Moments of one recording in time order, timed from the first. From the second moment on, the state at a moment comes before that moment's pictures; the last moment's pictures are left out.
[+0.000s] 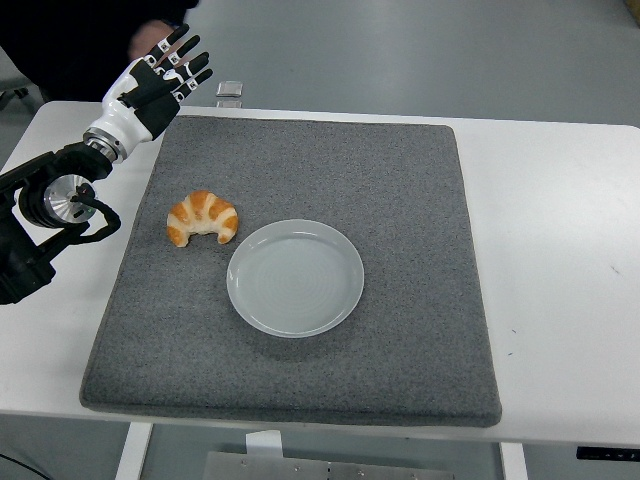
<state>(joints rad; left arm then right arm) -0.83 0.47 -0.59 -0.83 -0.11 -0.23 -0.32 0.07 0.00 -0.15 0.15 0.04 -0.03 -0.06</state>
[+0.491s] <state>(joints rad) -0.83 0.47 -0.58 -0.83 -0.11 -0.22 -0.32 0.07 0.00 -0.15 0.15 0.04 -0.03 -0.06</state>
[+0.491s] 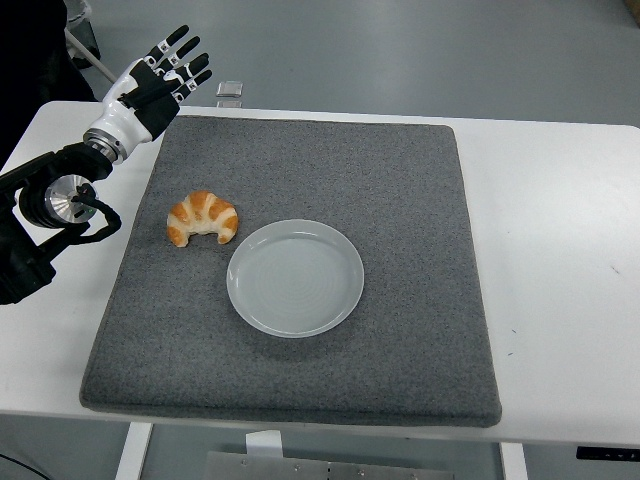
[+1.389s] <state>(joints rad) -0.83 0.47 -0.60 -0.80 -0.11 -0.23 -0.34 0.07 0.00 -0.15 0.15 0.04 -0.03 -0.06</state>
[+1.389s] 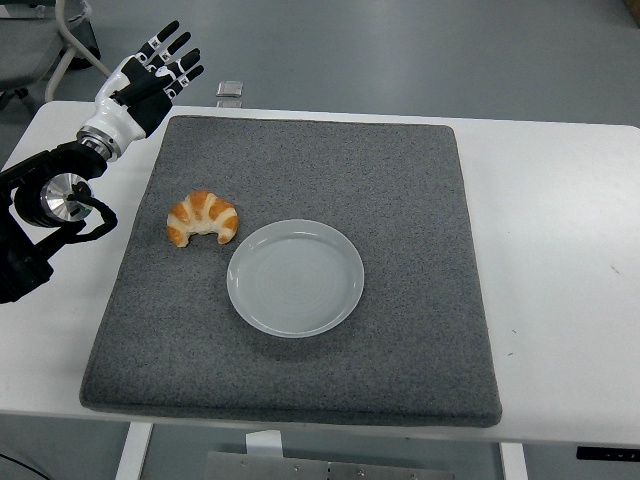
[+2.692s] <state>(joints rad) -1.05 0.89 -0.15 -1.29 0.63 0.01 -0.24 0.07 0.00 -0.15 0.15 0.04 -0.02 -0.06</state>
